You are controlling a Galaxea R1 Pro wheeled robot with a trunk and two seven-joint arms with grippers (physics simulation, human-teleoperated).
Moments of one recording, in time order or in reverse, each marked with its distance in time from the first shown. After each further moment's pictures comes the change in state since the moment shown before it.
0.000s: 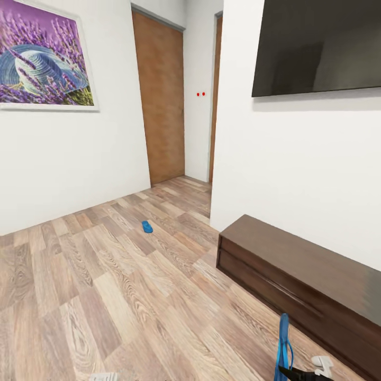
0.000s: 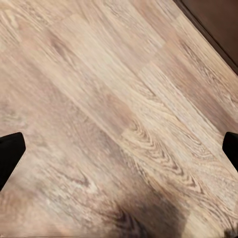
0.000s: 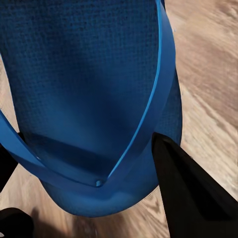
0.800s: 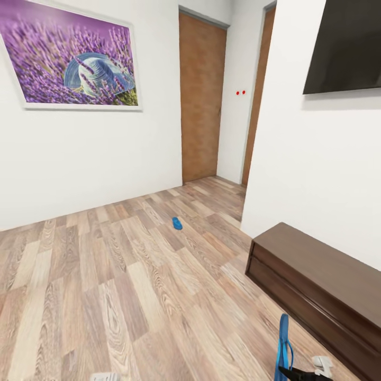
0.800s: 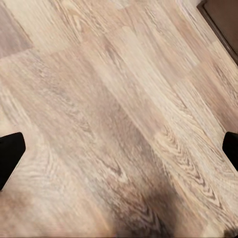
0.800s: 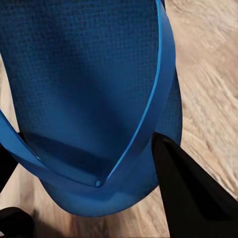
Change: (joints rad) left arm 0.000 0.000 0.000 0.000 -0.001 -0.001 0.000; right arm 0.000 0.000 0.000 0.000 0.000 0.000 0.000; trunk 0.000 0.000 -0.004
